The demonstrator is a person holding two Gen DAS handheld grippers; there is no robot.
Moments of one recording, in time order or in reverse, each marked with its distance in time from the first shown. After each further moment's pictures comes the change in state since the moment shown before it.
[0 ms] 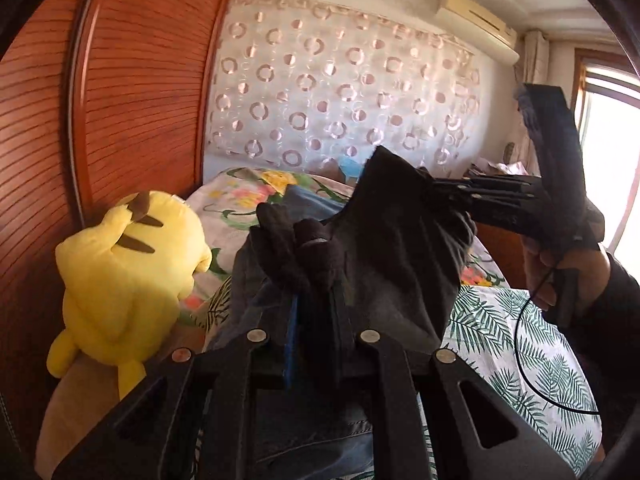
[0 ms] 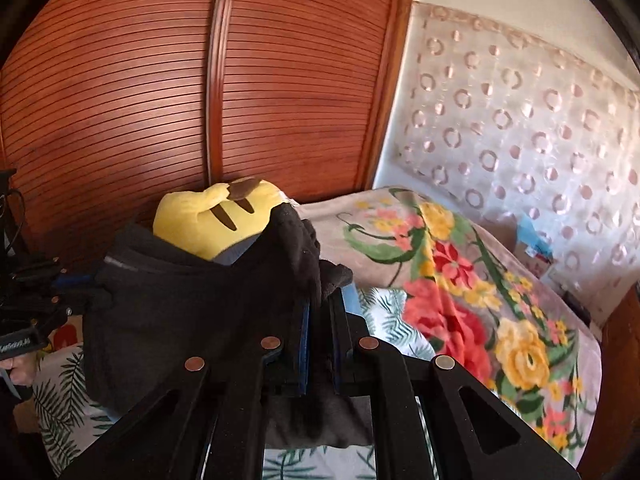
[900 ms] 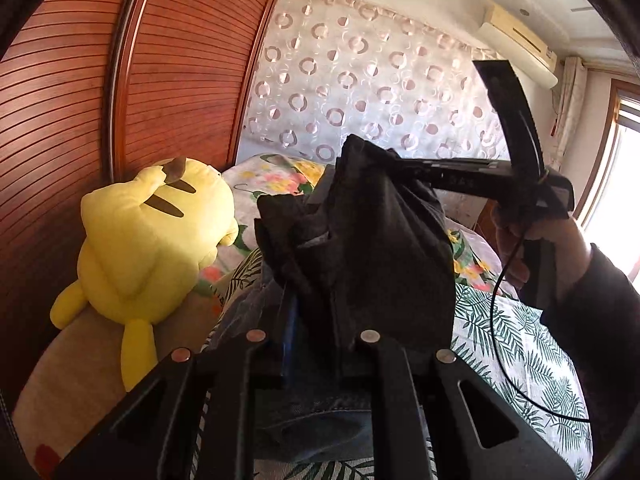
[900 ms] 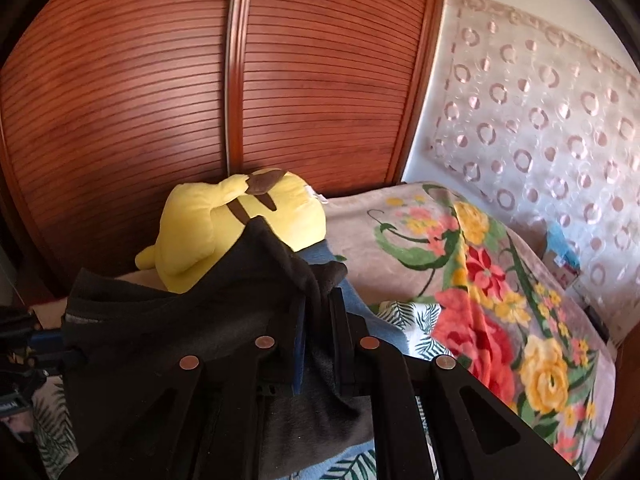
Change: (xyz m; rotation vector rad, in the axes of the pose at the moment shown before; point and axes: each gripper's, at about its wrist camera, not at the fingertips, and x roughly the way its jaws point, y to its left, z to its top) left arm -0.003 0.014 -0.023 -0.117 0.005 0.085; right arm 0.047 -0.011 0.027 -0.020 0.038 0.042
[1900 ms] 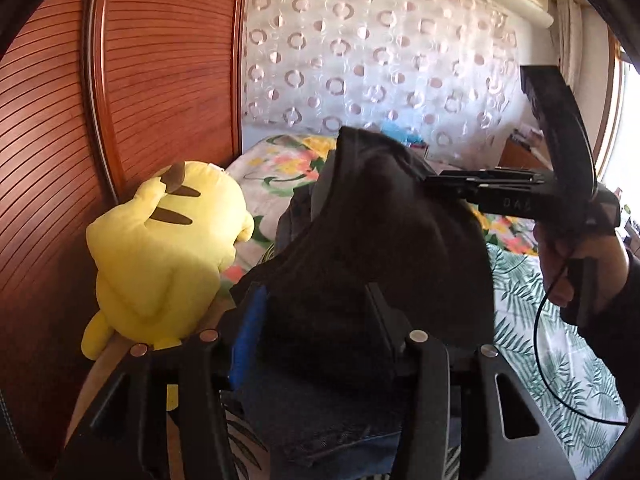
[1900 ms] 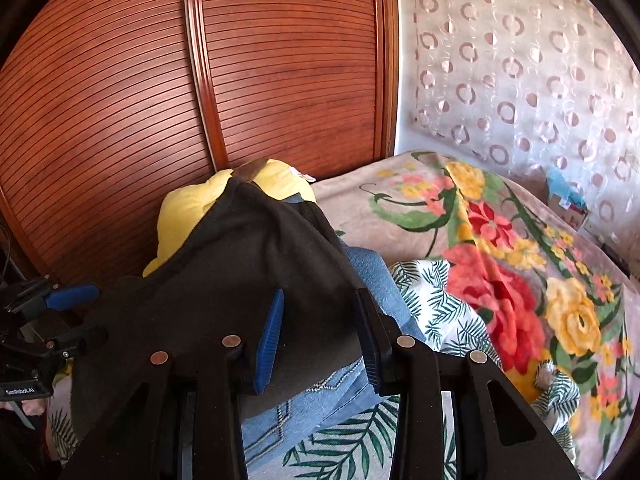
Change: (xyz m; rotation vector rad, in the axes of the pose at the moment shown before) left arm 0.043 -0.004 0.015 0.169 0.115 0.096; right arm 0.009 -0.022 -0.040 0.195 0.024 0.074
